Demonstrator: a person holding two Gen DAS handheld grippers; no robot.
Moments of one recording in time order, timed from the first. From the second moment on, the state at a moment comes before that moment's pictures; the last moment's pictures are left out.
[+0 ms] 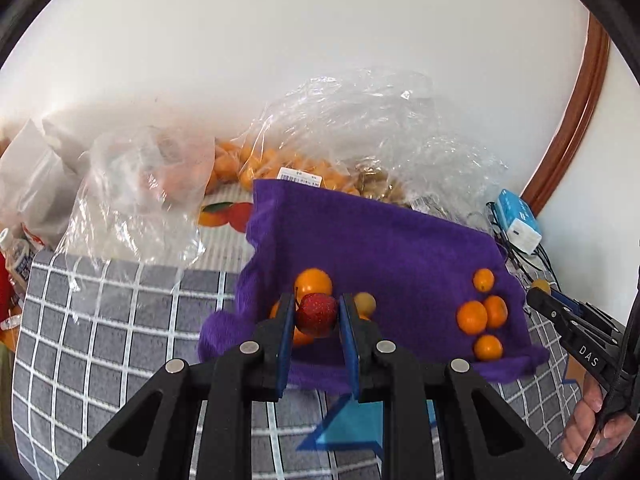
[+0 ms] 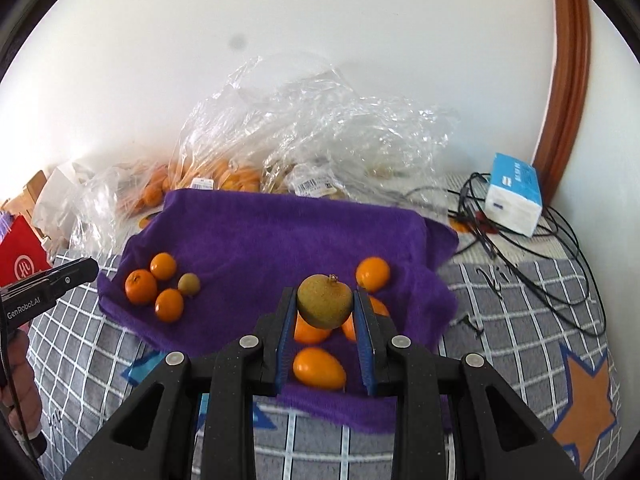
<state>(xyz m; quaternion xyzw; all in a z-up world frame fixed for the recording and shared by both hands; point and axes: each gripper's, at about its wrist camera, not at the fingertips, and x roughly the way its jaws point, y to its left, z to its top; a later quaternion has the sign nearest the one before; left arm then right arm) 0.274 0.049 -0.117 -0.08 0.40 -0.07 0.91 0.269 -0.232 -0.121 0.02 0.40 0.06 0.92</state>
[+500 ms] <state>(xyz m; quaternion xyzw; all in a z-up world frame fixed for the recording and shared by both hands) 0.359 0.021 -0.154 -0.06 0.43 -0.08 0.90 0.348 -0.226 -0.184 0.01 0.46 0.07 0.89</state>
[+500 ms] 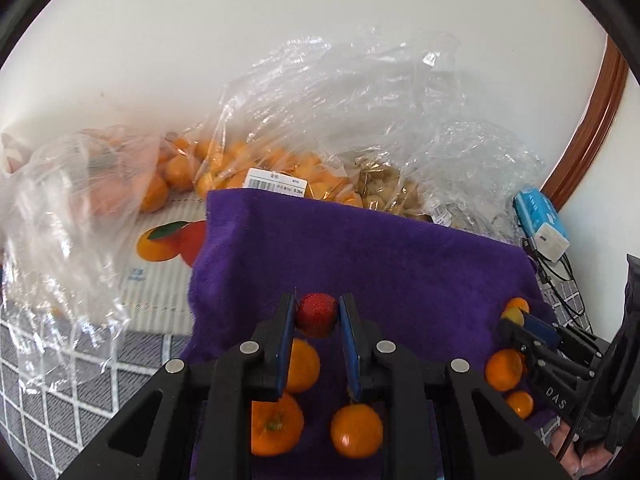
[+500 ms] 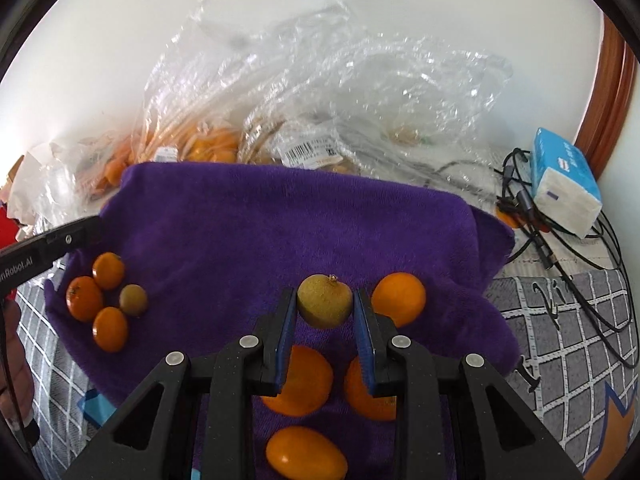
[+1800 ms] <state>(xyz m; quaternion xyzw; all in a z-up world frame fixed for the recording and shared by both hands) 0.281 0.018 -0.100 -0.04 0.42 -0.08 0.90 0.260 -0.242 -0.104 0.01 0.42 0.01 0.91</state>
